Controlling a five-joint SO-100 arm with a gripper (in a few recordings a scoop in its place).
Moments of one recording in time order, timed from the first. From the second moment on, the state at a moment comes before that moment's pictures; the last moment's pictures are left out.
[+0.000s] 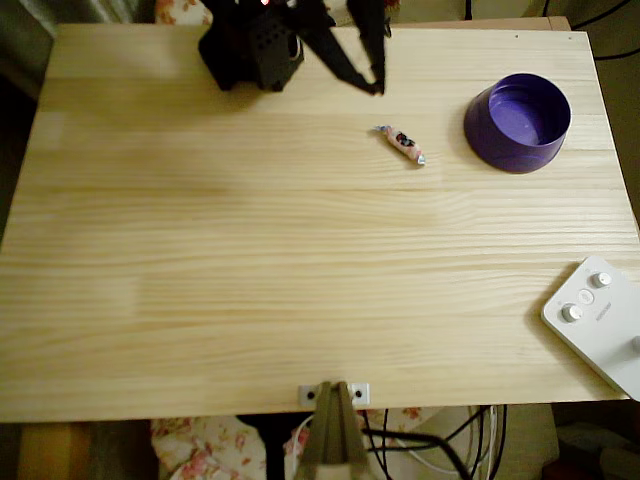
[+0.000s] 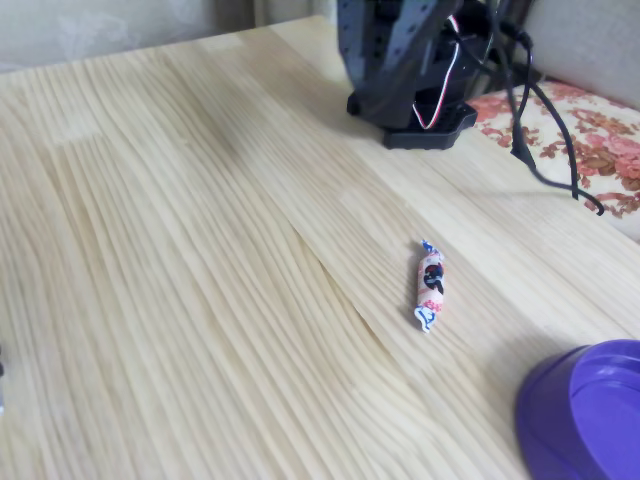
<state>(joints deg) -40.3 165.5 135.2 69.9 19.3</state>
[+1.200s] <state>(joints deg) -60.0 121.0 130.3 42.5 32.7</state>
